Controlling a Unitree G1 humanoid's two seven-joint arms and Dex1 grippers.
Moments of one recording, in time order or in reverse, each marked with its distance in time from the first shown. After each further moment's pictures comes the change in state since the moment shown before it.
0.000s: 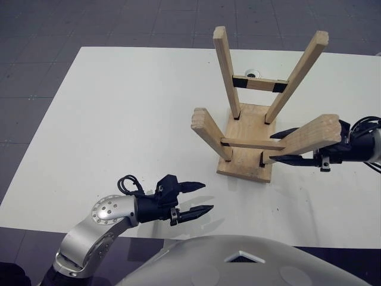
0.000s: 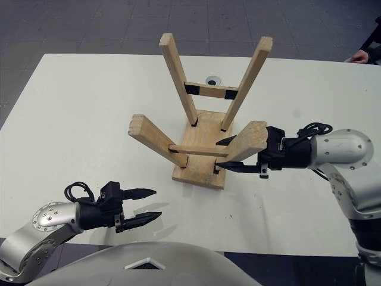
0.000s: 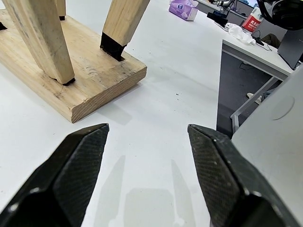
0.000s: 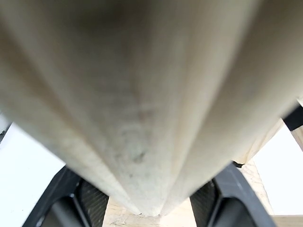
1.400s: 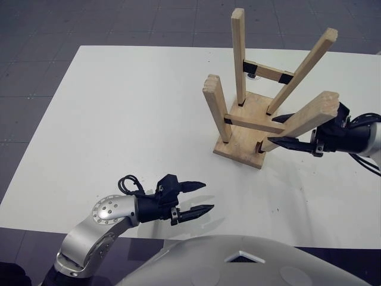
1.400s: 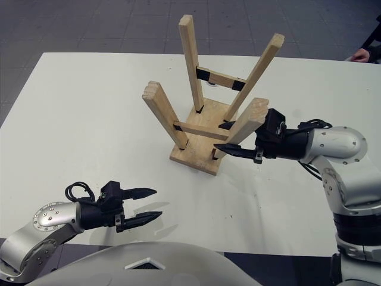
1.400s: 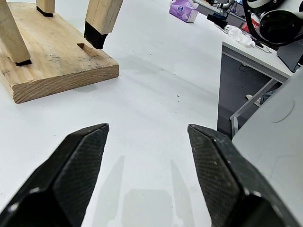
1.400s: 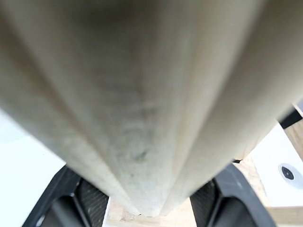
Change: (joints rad) left arm -0.001 -0.007 0.000 0.001 0.000 0.000 0.000; right arm -0.009 0.162 -0.103 -0.028 -0.071 0.177 -0.077
